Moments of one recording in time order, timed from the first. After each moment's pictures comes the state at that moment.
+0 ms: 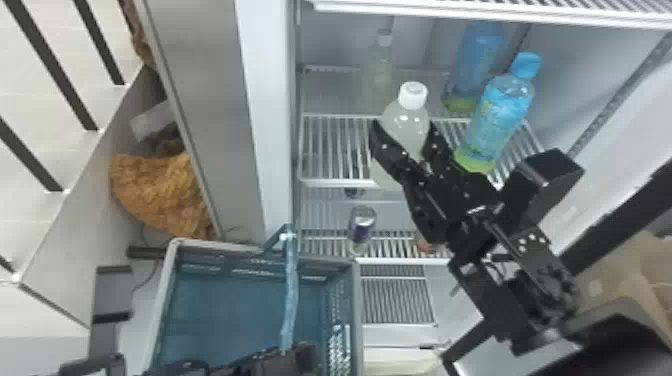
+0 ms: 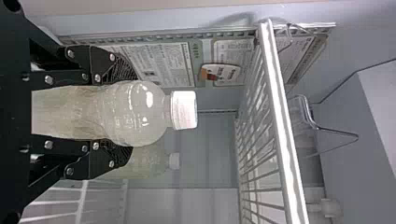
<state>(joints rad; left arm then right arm) 0.58 0.10 0.26 -2.47 1.10 1.44 -0.20 0.40 -0.23 0.17 -2.28 -0.17 0.24 0.09</state>
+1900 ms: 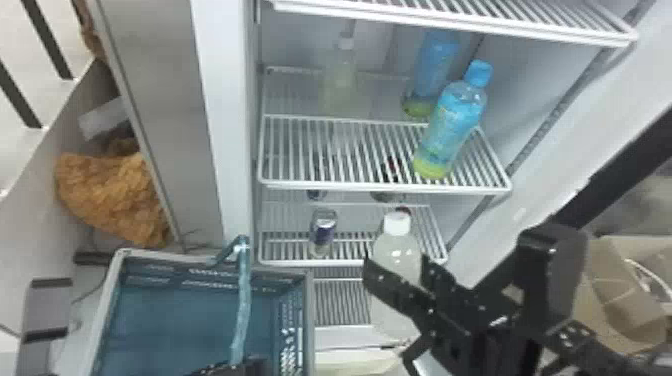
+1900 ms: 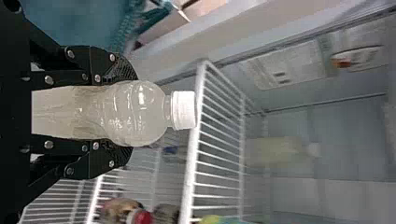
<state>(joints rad) 0.58 0.11 0.27 -2.47 1.07 1.47 -0.20 0.75 -0.17 -0.03 -2.79 -0.24 1.03 0.18</state>
